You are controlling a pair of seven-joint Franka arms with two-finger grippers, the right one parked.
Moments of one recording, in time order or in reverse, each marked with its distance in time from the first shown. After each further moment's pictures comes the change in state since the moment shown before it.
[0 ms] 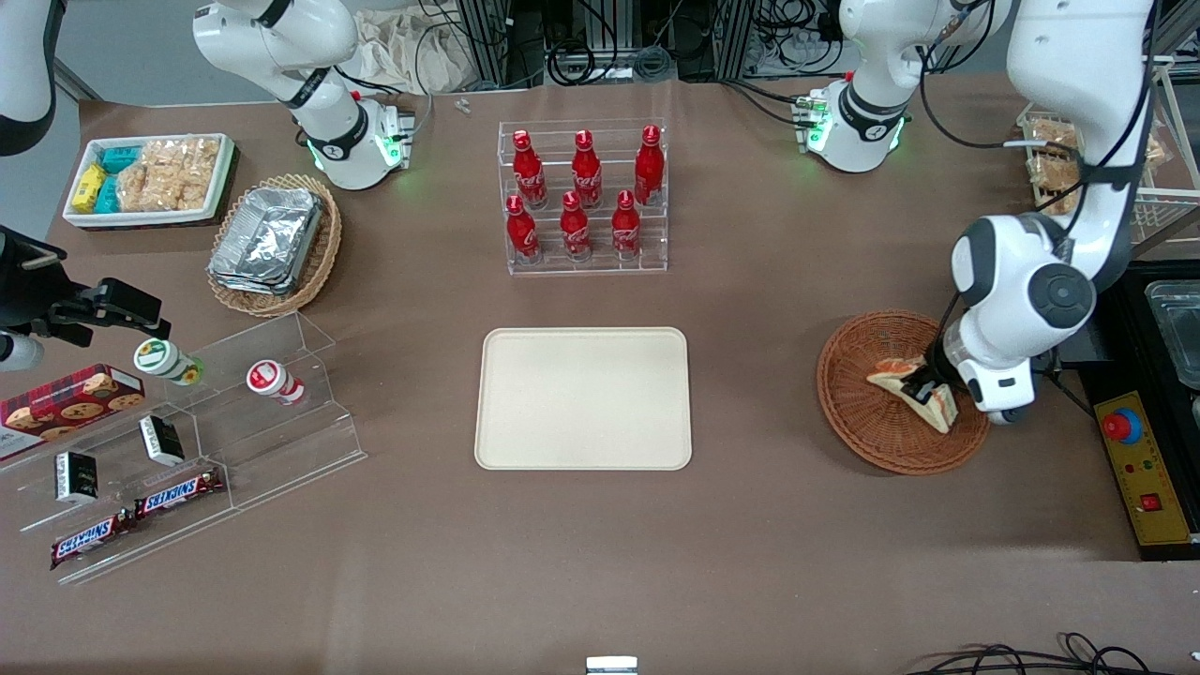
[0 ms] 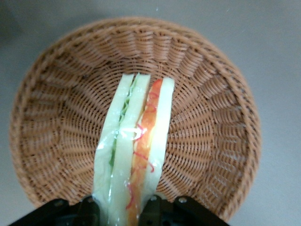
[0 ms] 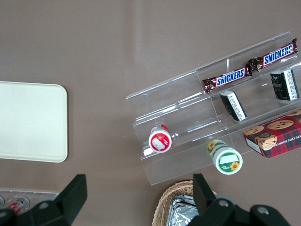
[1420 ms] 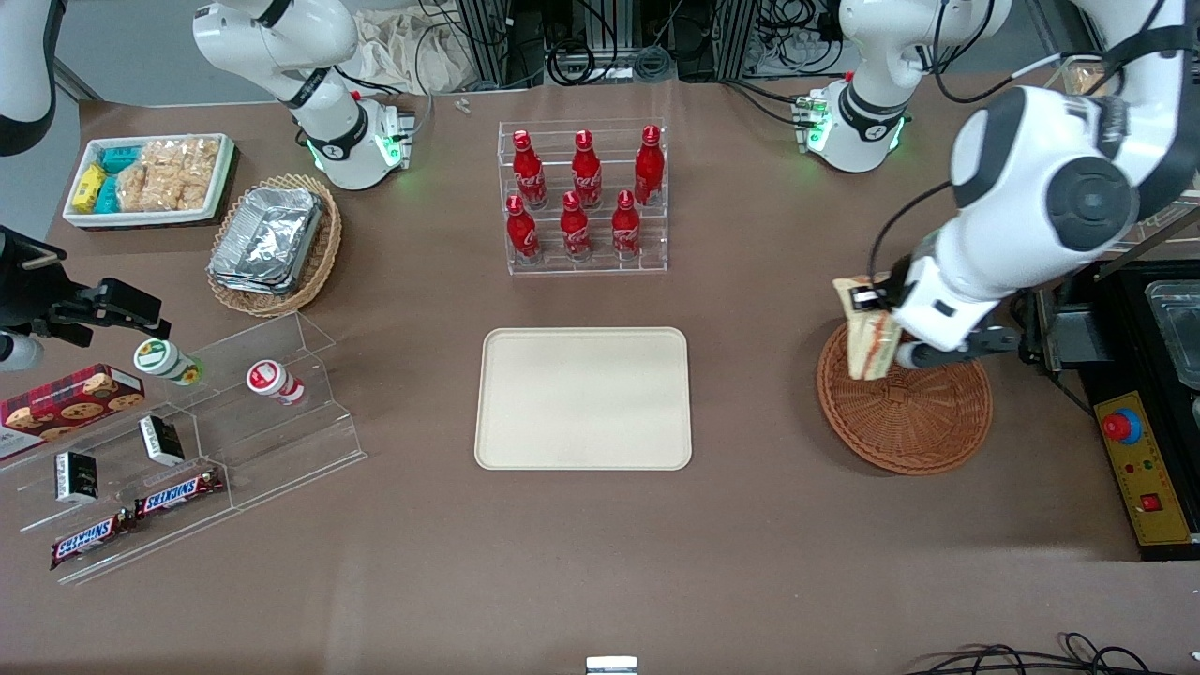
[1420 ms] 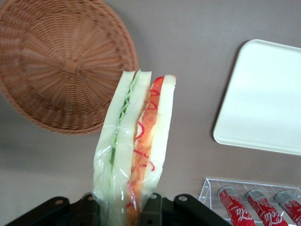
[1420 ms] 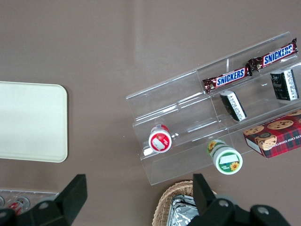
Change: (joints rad) arm -0.011 -0.125 -0.260 0.333 -0.108 -0.591 0.542
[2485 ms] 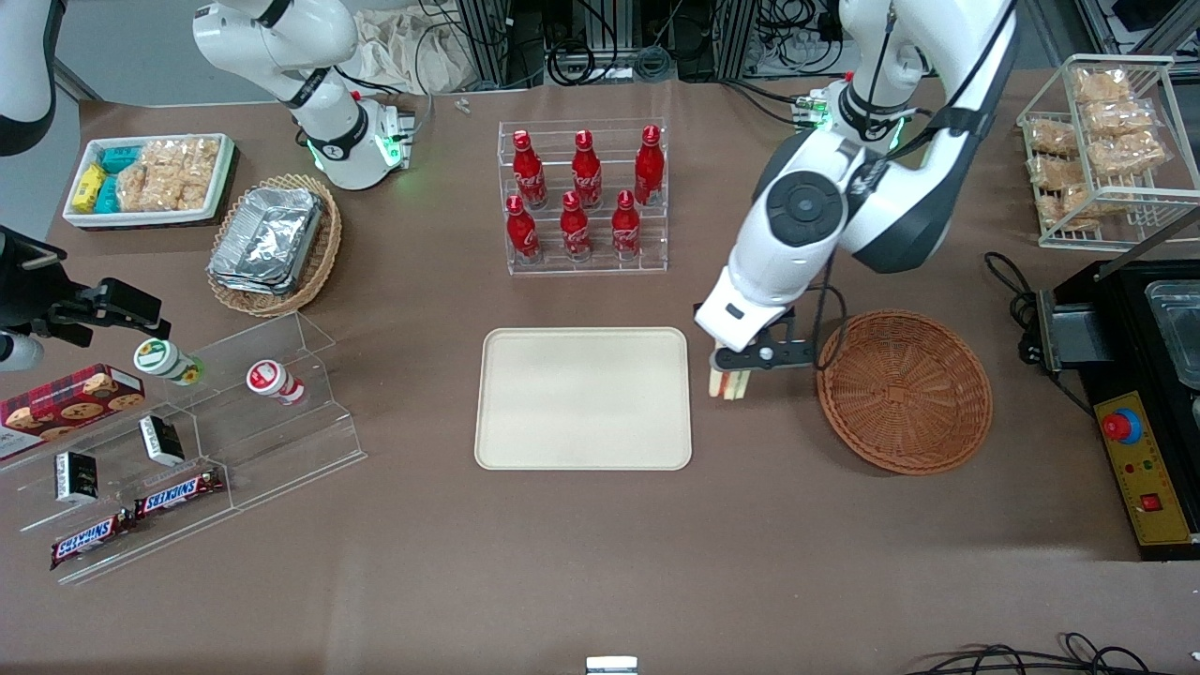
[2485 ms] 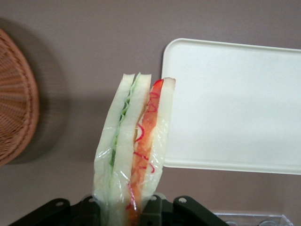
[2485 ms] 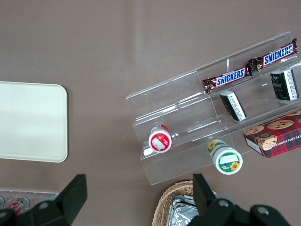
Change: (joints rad) arm -0.200 0.203 -0.115 0.046 0.170 0.276 -0.290
